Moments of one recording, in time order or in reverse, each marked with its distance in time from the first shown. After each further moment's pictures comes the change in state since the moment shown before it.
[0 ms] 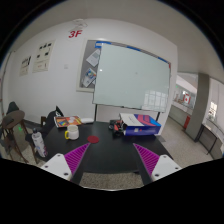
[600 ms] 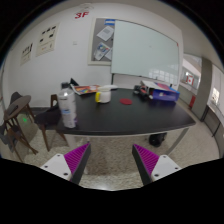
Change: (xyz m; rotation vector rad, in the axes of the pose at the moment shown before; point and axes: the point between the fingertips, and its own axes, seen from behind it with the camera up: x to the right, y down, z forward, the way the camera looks) arm -0.235 0.185 -0.005 -0.226 -0.035 0.057
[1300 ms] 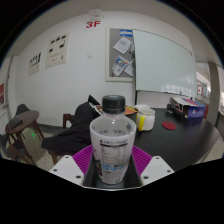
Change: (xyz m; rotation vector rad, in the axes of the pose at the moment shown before) arm -0.192 -0.108 0.179 0.221 -0.139 0.017
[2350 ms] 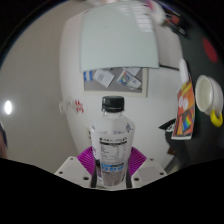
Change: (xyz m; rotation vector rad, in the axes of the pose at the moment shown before) arm -0.002 -0.288 0.062 0.251 -0.846 1.355
